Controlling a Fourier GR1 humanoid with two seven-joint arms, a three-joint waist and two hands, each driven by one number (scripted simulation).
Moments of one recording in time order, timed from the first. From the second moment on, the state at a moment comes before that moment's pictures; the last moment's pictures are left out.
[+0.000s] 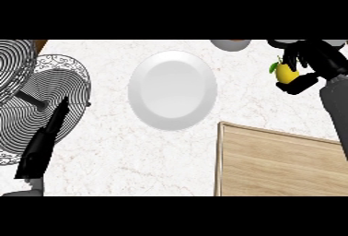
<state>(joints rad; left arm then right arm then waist) 0.00 0.25 0.09 -1.51 -0.24 -0.03 -0.11 -0.80 -0.50 -0.08 -0.75 0.85 0.11 -0.35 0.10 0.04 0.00</state>
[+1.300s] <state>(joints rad) 0.07 0.25 0.14 -1.51 -0.24 -0.03 -0.12 -1.19 -0.14 -0.09 -0.63 0.70 0.17 -0.48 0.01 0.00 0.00</state>
